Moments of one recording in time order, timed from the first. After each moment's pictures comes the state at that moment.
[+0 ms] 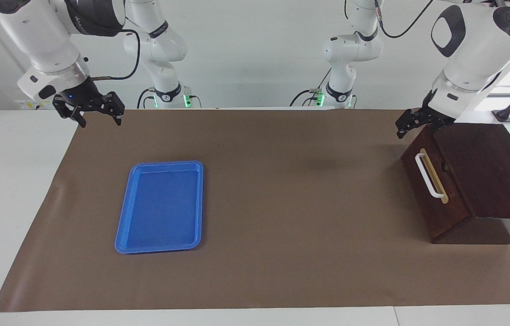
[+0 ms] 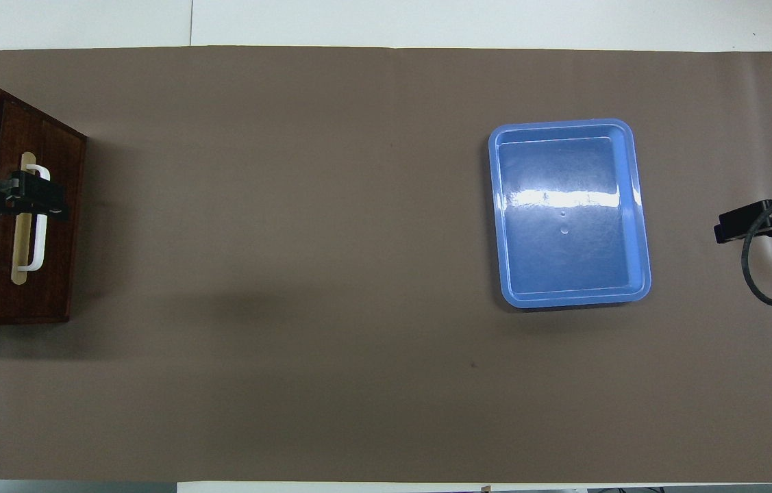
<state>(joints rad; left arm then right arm) 0.02 0.03 -0.08 -1.63 0.00 1.58 -0.09 -0.13 -0.05 0.08 -1.67 -0.01 1.55 -0.11</state>
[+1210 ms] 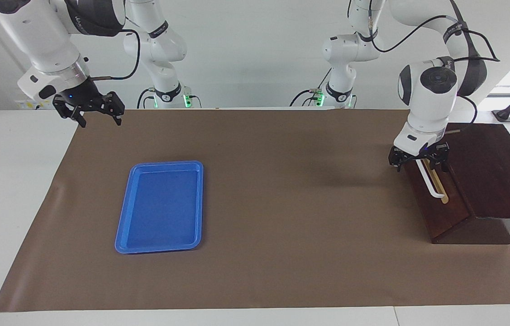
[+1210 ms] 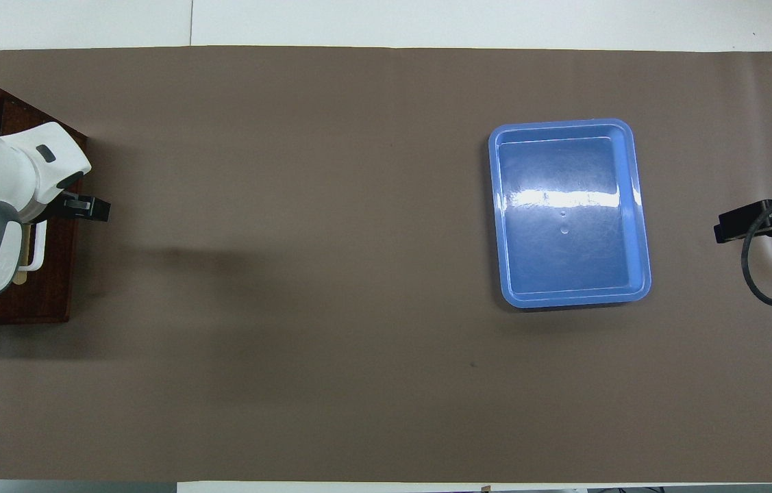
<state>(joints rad) 0.00 0.07 -0.07 -1.96 0.34 2.08 -0.02 -0.13 -0.05 0.08 -1.67 -0.01 1.55 -0.11</state>
